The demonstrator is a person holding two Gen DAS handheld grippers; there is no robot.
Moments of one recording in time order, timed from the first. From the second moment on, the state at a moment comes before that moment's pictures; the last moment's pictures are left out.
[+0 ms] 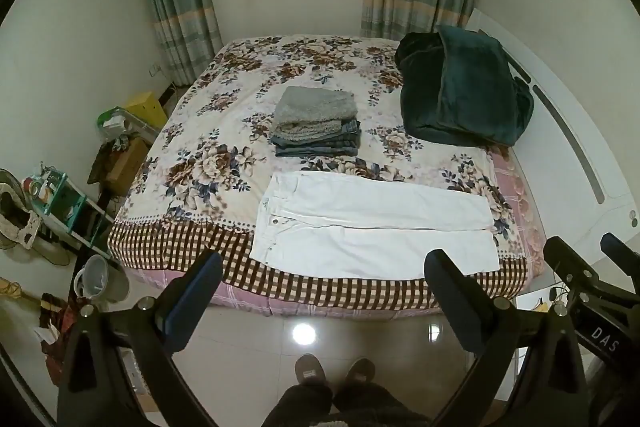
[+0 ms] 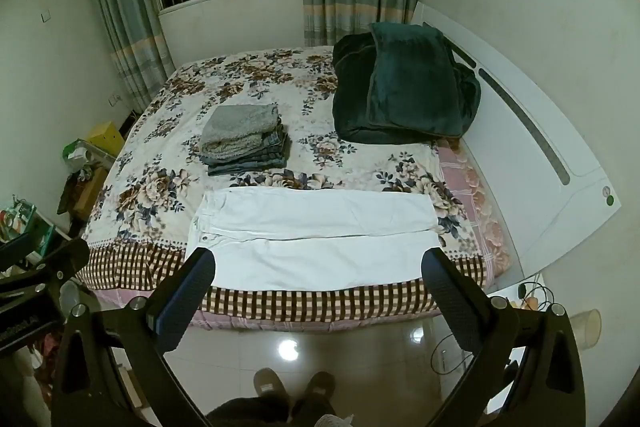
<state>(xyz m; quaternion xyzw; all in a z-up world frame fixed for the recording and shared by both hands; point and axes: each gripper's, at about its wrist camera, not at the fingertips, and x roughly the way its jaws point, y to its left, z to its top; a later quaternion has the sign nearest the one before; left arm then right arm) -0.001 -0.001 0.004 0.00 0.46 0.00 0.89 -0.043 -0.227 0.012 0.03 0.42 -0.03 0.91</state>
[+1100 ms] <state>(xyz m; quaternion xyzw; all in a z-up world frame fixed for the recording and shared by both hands) -0.001 -0.006 0.014 0.00 0.46 0.00 0.89 -0.047 -0.230 0.020 0.03 0.42 -0.03 0.91</state>
